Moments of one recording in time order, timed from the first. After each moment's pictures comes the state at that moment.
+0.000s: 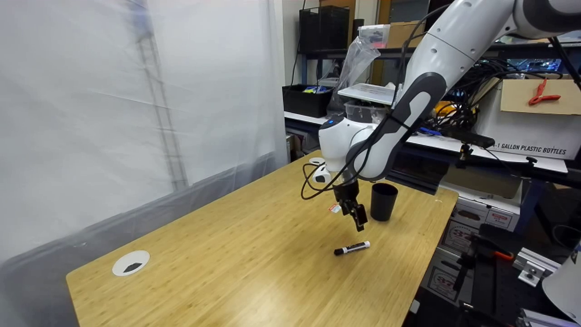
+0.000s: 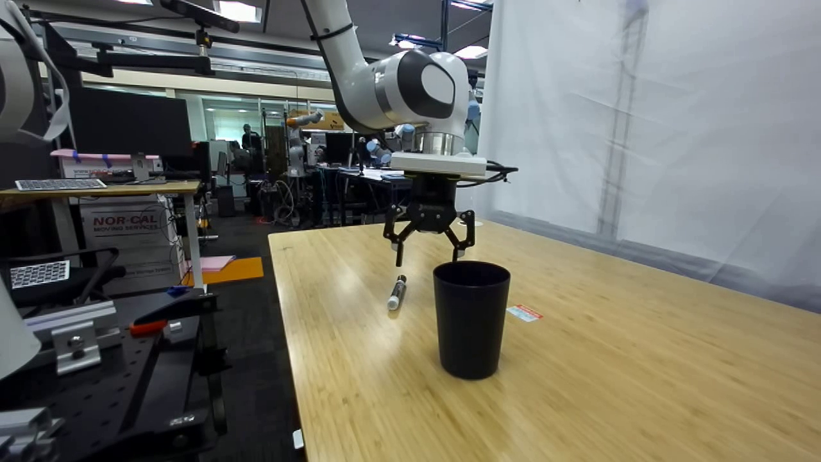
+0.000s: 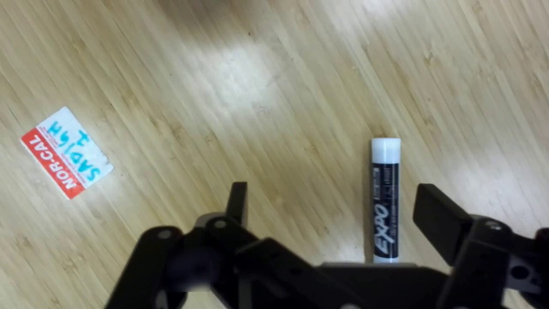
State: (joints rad) arm 0.02 0.50 0.11 -2.11 -0.29 2.39 -0.64
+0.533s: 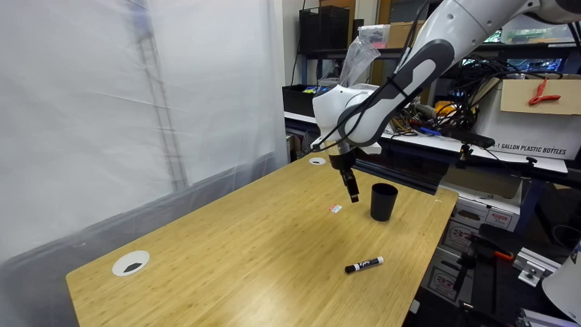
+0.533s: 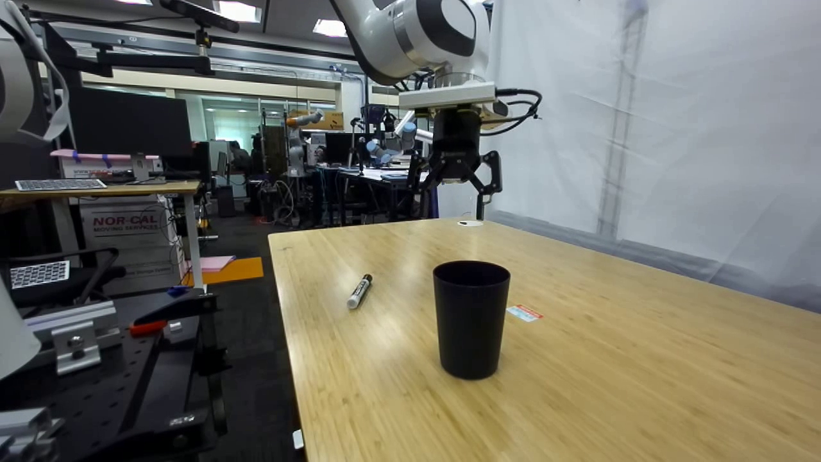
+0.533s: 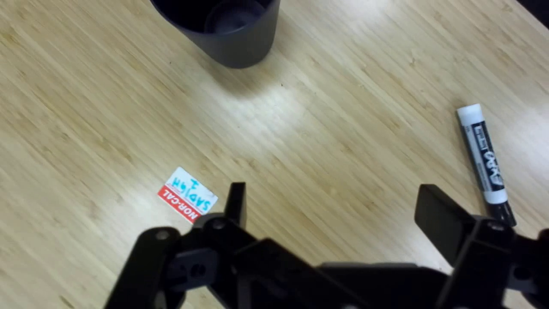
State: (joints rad) arm 0.03 0.38 0.08 -2.02 -0.29 2.17 -0.41
